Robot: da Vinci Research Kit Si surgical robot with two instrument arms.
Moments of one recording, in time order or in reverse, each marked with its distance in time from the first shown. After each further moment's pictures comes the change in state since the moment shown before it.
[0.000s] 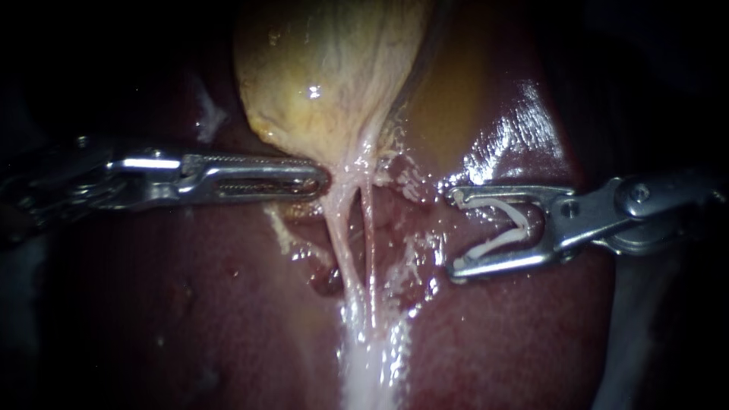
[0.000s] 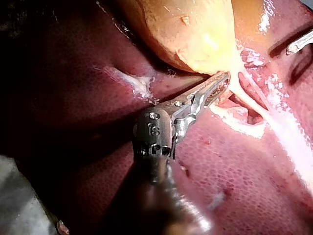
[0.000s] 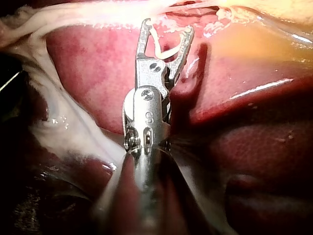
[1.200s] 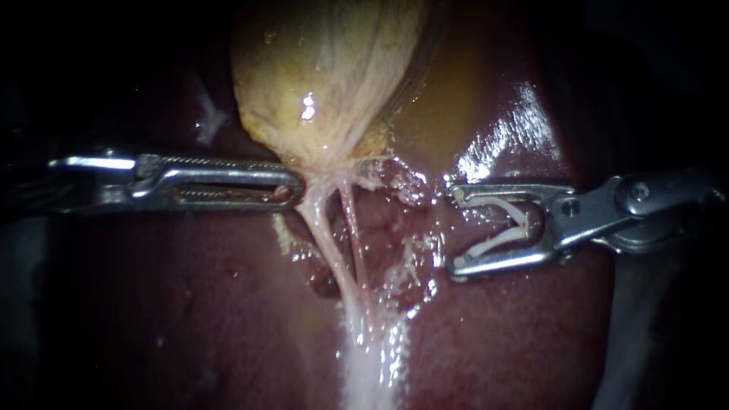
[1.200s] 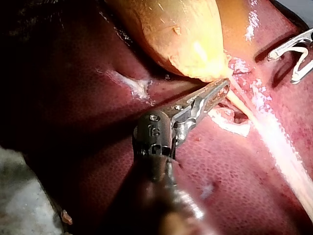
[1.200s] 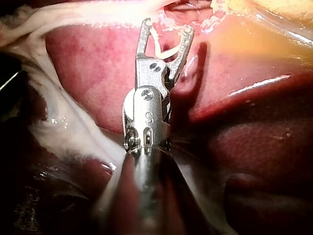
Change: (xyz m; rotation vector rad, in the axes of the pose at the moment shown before) right arm 0.000 0.000 0.000 -0.001 0.000 0.000; left arm 0.003 0.005 -0.005 -0.026 -0.020 -0.030
